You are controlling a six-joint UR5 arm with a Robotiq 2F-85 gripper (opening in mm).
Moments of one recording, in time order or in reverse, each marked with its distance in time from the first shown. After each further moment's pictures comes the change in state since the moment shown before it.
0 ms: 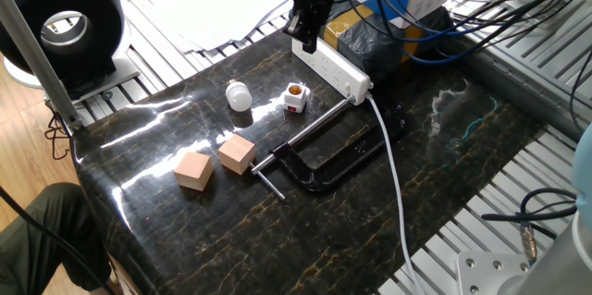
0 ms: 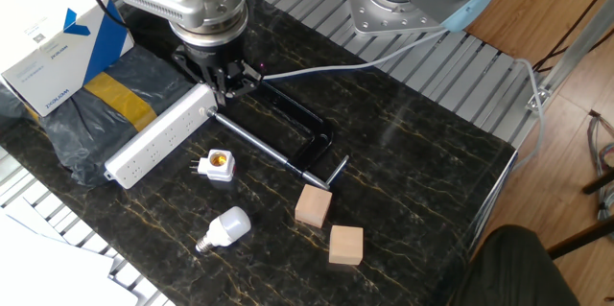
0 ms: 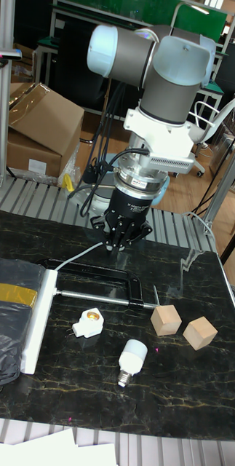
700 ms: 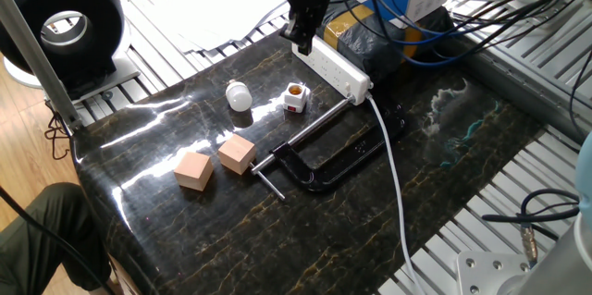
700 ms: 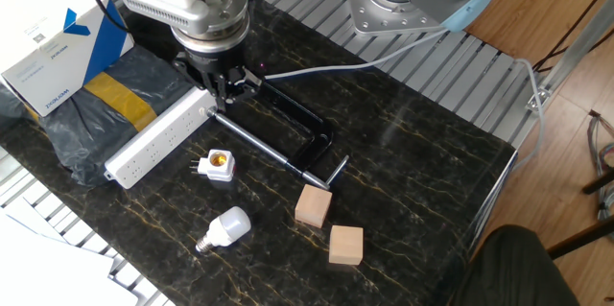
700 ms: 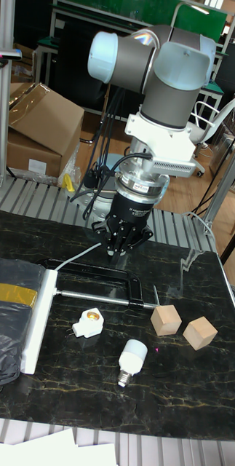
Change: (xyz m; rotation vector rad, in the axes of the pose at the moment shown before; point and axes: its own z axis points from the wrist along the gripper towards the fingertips) arm -0.009 0.002 0.006 0.001 -0.031 -0.030
